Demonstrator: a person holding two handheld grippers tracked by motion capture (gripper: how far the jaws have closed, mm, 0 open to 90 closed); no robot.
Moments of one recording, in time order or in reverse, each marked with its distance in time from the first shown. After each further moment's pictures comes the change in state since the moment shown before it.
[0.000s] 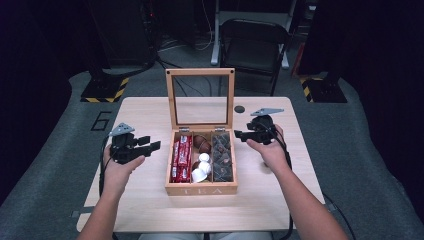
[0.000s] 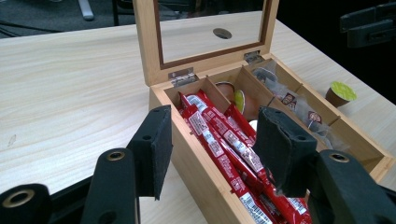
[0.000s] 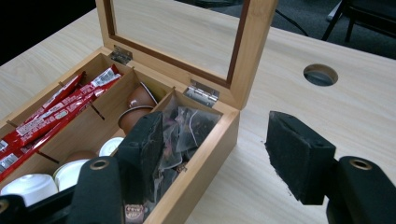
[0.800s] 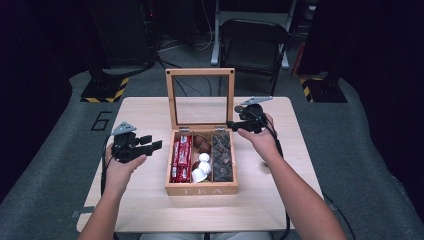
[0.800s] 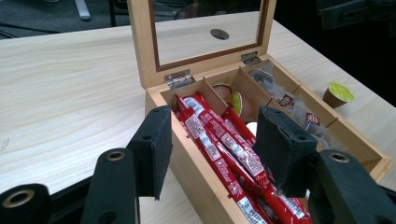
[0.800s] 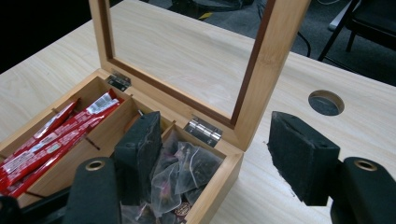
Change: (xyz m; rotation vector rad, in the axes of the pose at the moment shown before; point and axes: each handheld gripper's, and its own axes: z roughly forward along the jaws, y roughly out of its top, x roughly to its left) left arm -0.001 0.001 0.003 0.003 -0.008 0.002; right arm 0.001 0.032 0.025 0.002 -0.002 -0.019
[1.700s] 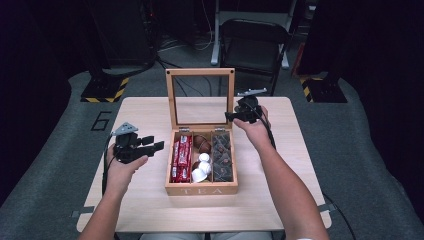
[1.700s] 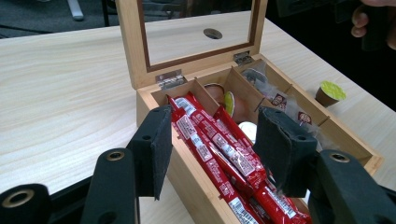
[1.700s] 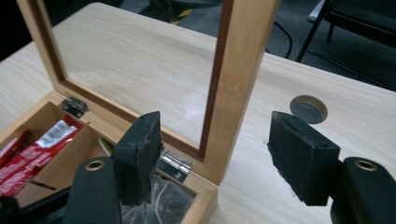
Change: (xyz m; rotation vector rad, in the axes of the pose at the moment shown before) left arm -0.005 0.001 0.002 -0.002 -0.024 0.011; right arm -0.018 0.018 0.034 0.016 -0.071 0.041
